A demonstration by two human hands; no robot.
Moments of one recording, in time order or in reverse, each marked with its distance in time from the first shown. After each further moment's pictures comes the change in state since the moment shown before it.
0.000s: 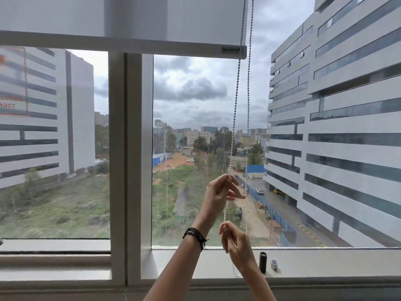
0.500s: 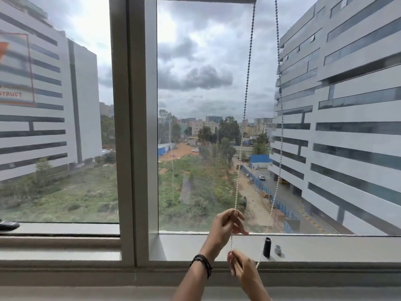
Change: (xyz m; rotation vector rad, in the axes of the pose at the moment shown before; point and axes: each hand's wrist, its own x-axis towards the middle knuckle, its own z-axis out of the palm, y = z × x) left_hand -0.069 -0.093 0.013 -0.023 -0.072 -0.272; right_hand -0.069 0.081 0.007 -0.179 -0.101 0.214
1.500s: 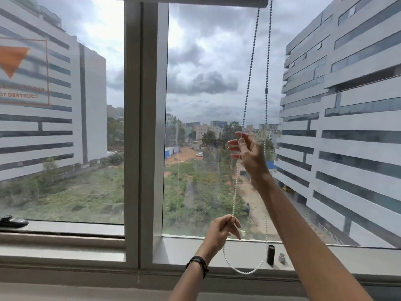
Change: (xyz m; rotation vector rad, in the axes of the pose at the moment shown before) left_hand 0.004 -0.014 -0.023 0.226 0.006 -0.023; right_hand 0.141 -0.244 -0.094 0.398 0.207 -0.318
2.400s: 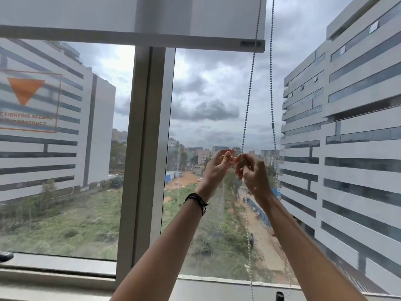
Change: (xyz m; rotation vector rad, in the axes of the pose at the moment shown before) left_hand 0.104 0.186 -0.088 -0.143 0.187 0.297; right_hand 0.049 0.002 -0.005 -0.264 -0.026 -0.281
